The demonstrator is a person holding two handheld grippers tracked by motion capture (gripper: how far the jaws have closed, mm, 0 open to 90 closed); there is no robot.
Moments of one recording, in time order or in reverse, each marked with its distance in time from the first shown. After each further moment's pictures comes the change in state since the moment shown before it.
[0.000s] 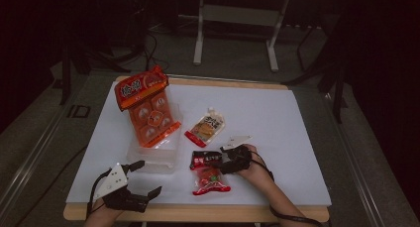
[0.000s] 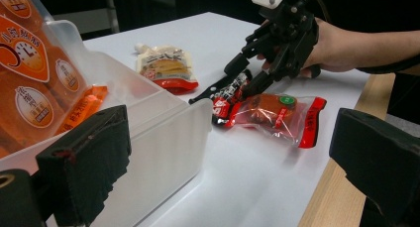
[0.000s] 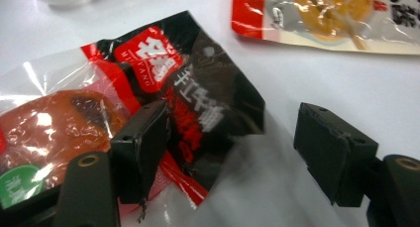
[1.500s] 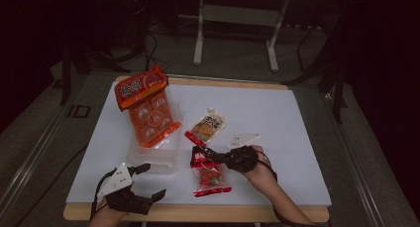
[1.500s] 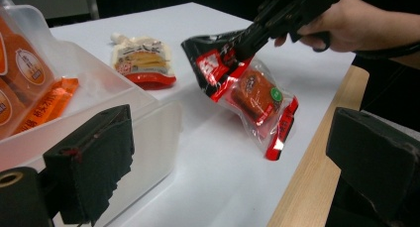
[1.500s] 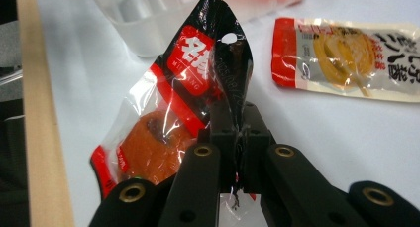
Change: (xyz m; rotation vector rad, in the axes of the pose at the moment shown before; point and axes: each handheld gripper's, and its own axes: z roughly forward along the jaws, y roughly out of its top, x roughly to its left) left arm -0.008 0.008 0.004 0.039 -0.065 -0.044; right arm 0.026 0.029 -0.051 -0.049 0.070 0.001
